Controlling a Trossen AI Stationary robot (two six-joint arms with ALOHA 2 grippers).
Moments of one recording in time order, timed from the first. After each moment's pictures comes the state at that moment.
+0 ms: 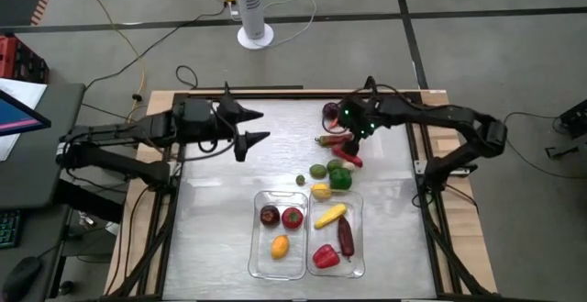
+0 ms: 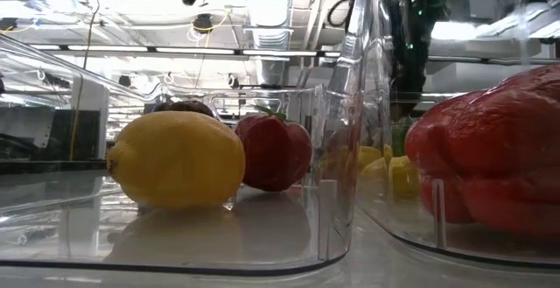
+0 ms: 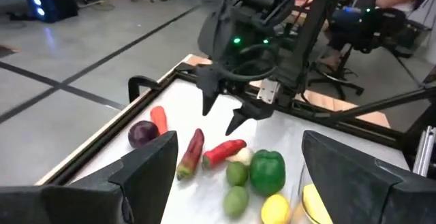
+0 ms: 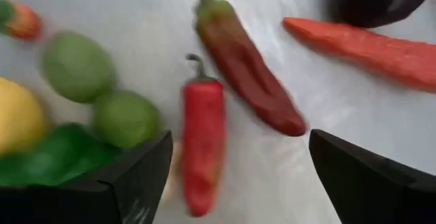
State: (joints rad) left arm 0.12 1.06 1.08 -0.28 -0.15 -0.23; right arm -0.44 1.47 1.06 -0.80 0.00 0.04
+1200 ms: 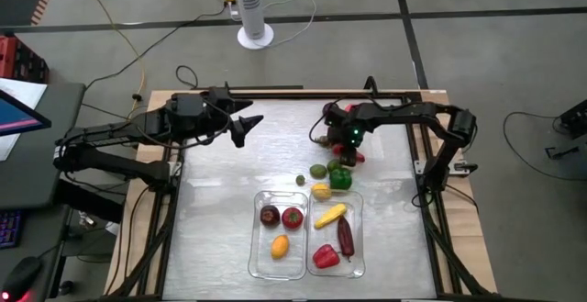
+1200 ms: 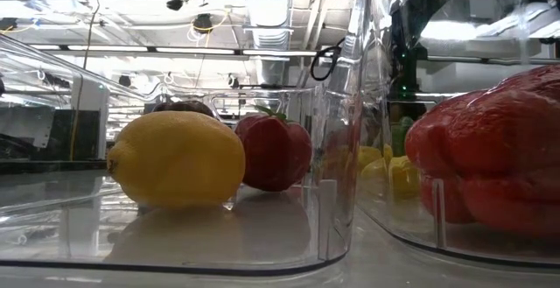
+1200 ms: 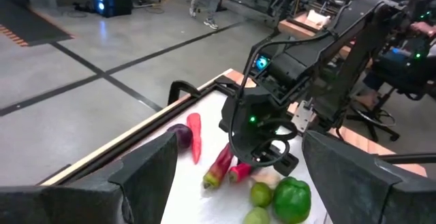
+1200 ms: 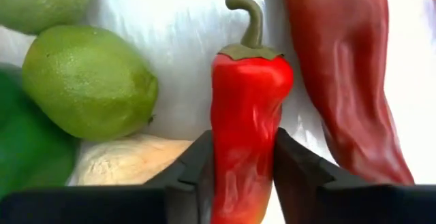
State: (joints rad) left arm 0.17 1.02 1.08 -0.30 -0.30 -0.35; right arm -0.44 1.74 1.06 -0.76 -0.09 -0.22
